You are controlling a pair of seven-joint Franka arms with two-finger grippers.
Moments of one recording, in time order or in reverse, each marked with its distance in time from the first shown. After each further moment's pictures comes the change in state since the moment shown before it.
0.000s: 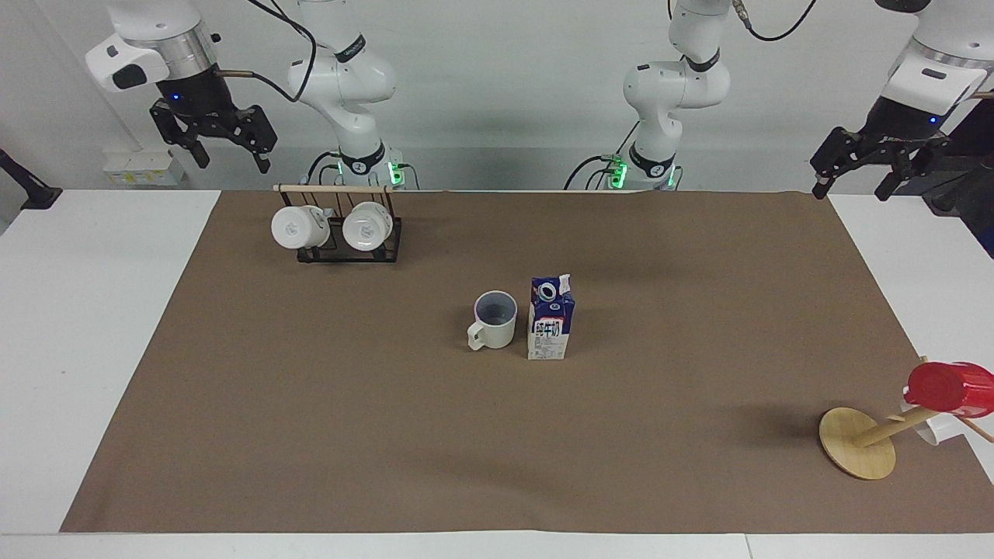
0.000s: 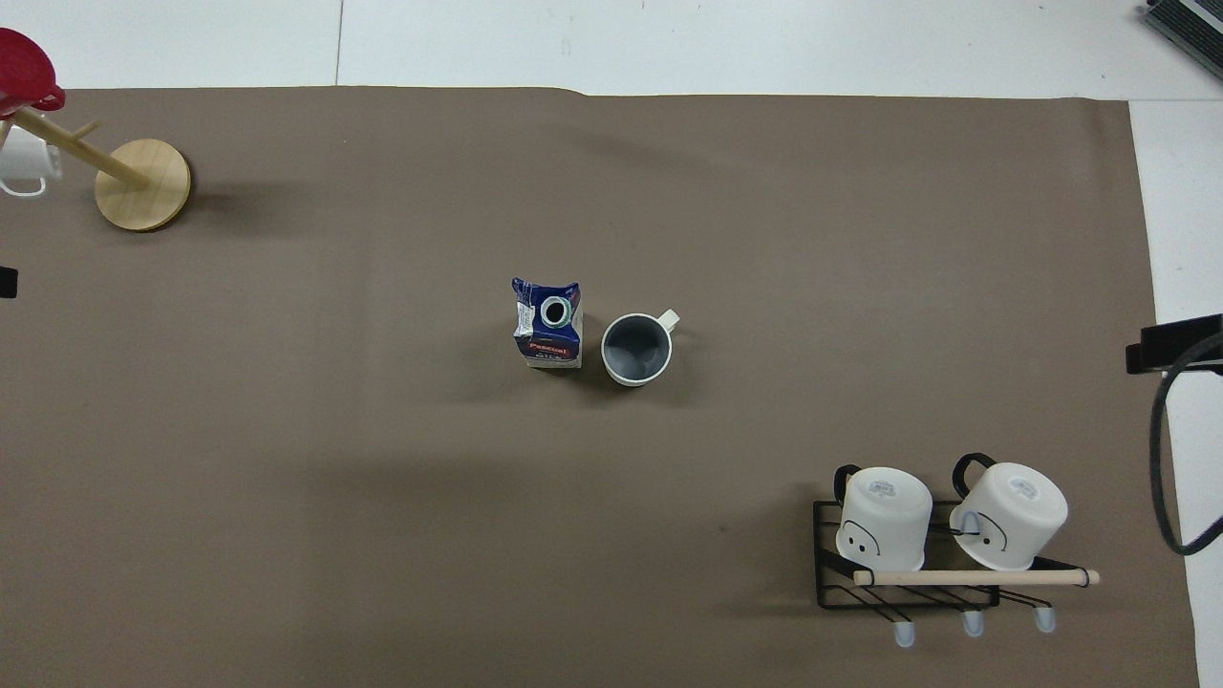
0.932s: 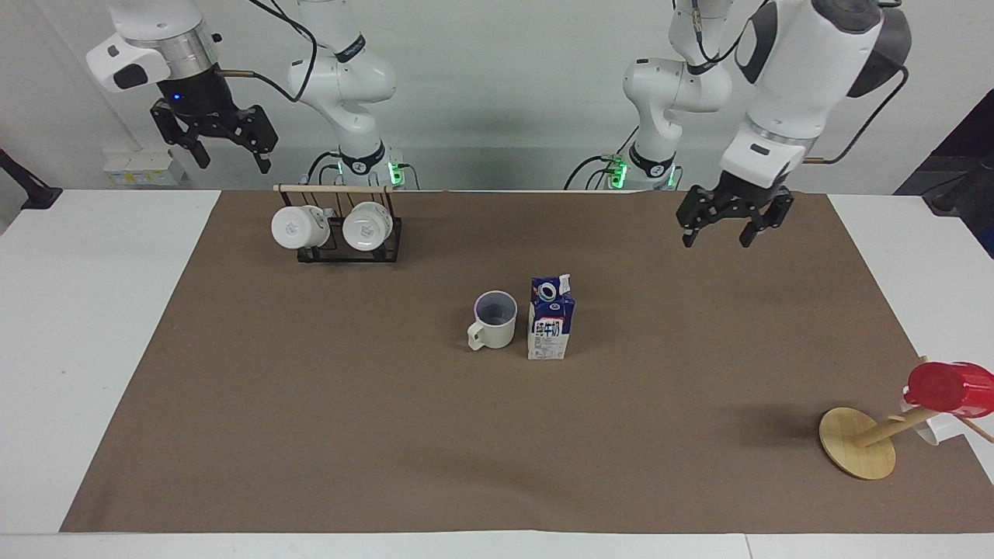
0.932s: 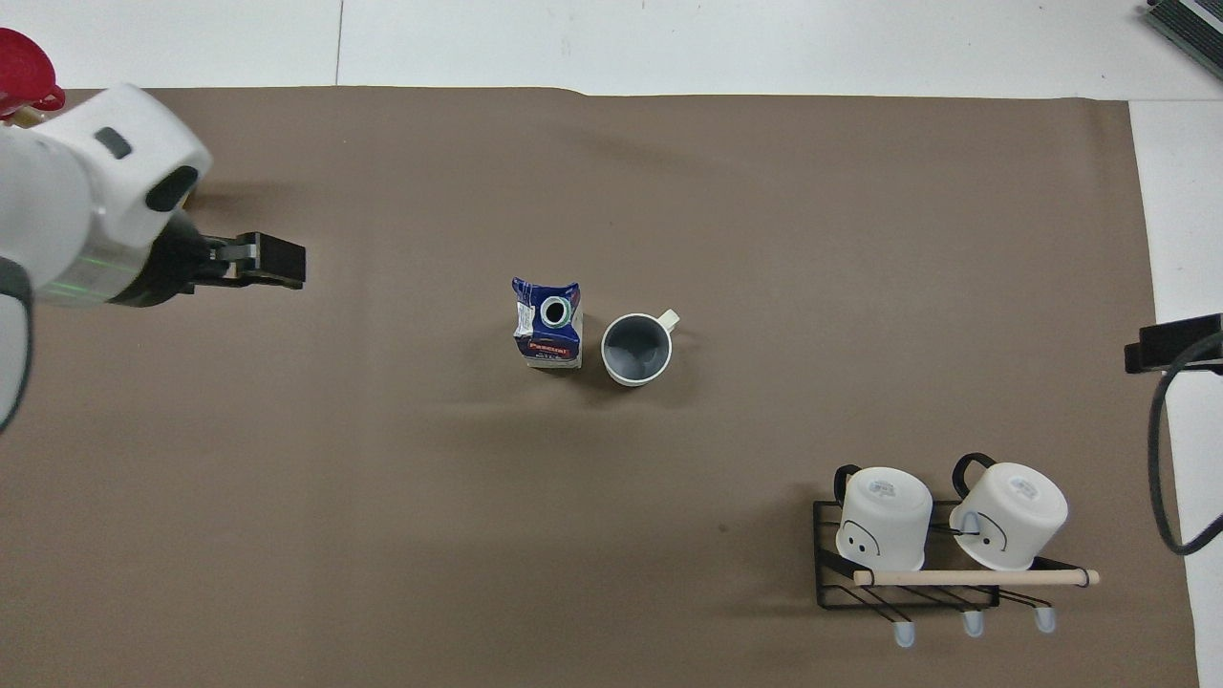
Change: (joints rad) left arm -0.237 0.010 -0.003 -0.179 -0.006 0.221 -0.287; right arm 0.000 0.000 0.001 0.000 0.000 0.002 0.000
